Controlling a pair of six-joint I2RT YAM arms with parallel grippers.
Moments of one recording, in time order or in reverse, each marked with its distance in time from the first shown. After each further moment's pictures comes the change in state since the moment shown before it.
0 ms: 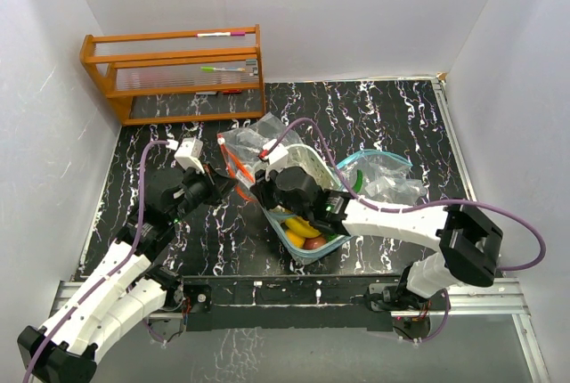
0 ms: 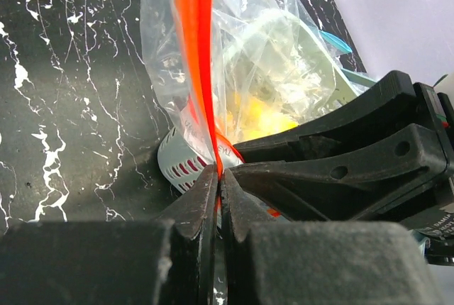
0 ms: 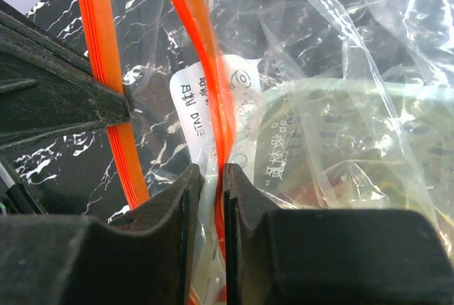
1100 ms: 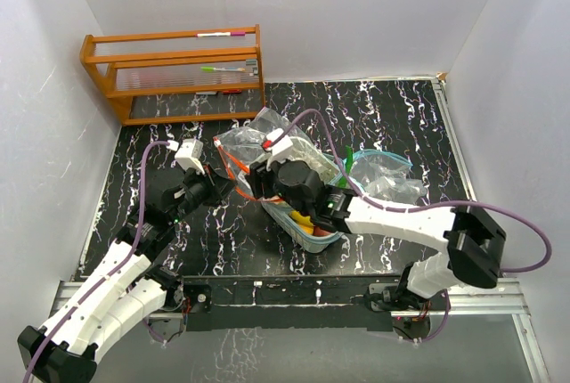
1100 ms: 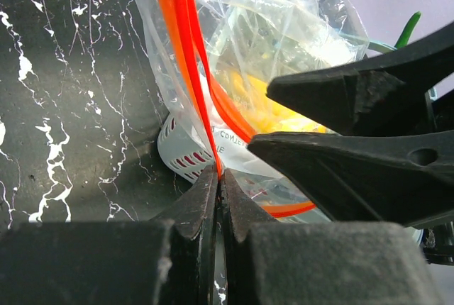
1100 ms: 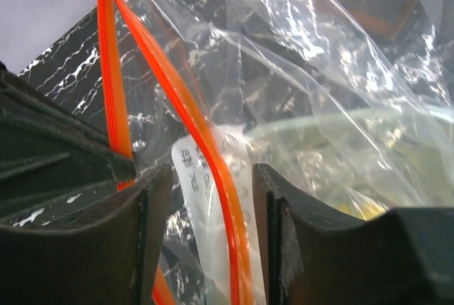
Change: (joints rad) left arm 0.000 0.001 -0.001 -0.019 -0.005 0.000; right arm 0.007 -0.047 0.027 0.037 0.119 -0.023
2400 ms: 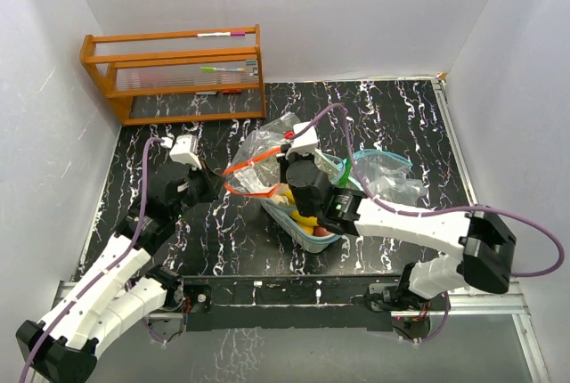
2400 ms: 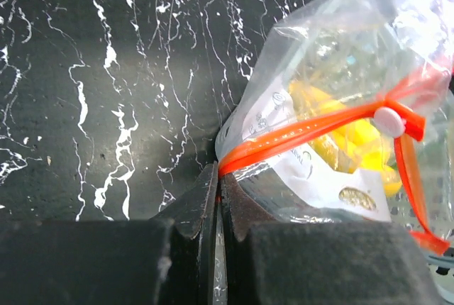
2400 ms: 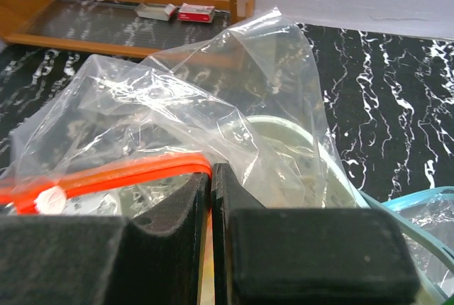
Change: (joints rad) left arm -0.001 0.039 0.061 -0.135 -0.193 0.028; right arm 0.004 -0.006 0.030 0.008 0.491 -0.063
